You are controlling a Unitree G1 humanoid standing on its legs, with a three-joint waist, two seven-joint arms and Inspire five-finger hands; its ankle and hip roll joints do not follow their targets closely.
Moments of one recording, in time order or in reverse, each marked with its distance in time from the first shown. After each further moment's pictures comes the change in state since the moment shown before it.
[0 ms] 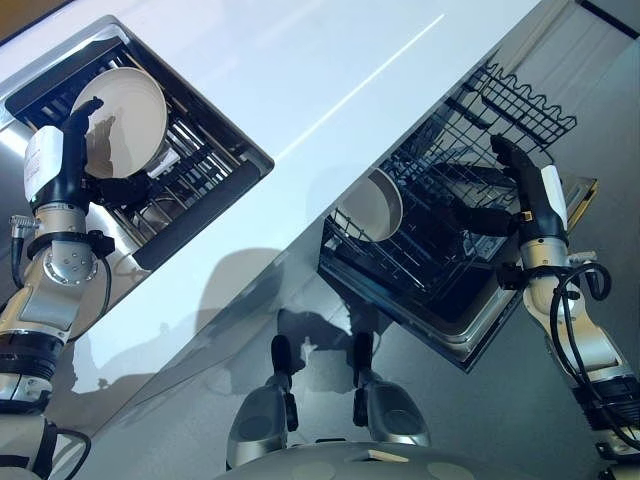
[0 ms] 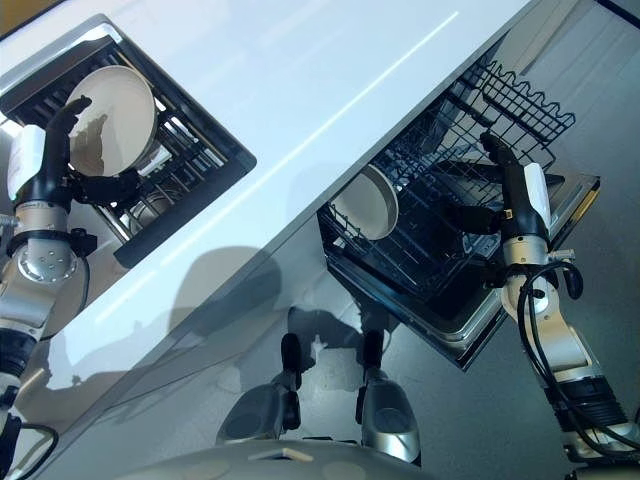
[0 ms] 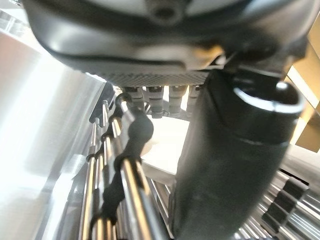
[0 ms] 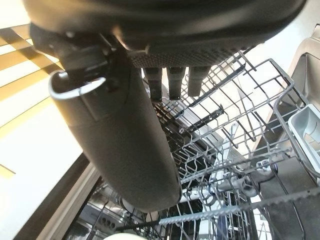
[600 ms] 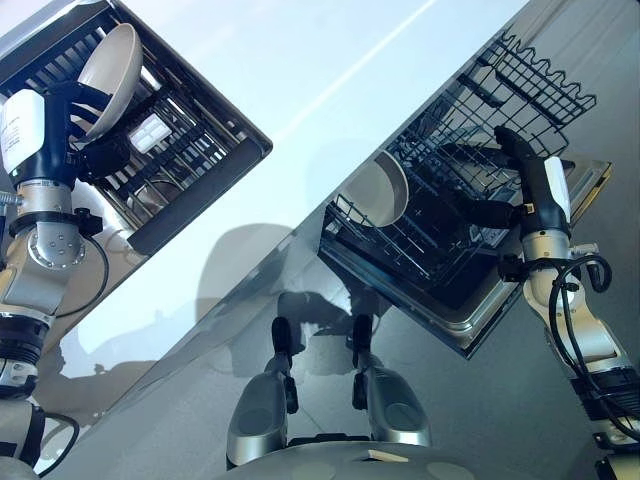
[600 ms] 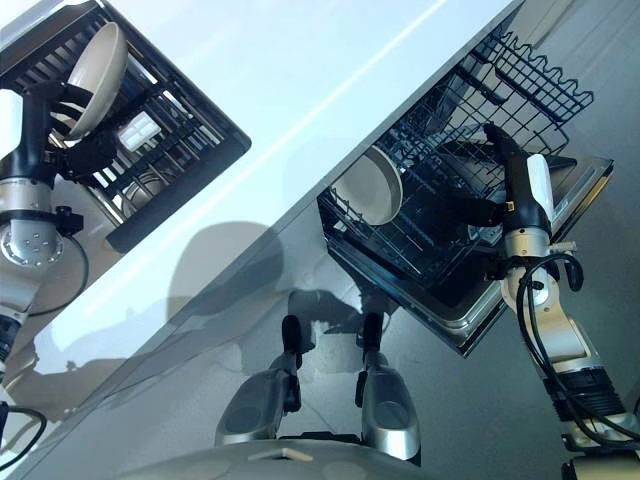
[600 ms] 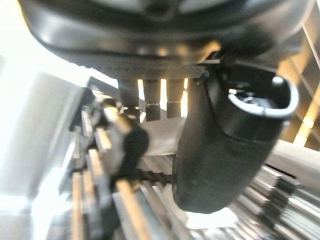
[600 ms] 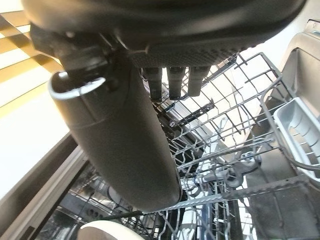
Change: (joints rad) left arm -0.062 0.059 -0.018 0.012 0.019 -0.054 0.021; right arm -0.036 -0.001 -0.001 0.025 -0.019 -0.009 -0.003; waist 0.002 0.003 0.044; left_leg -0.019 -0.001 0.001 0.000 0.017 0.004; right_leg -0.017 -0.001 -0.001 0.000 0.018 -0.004
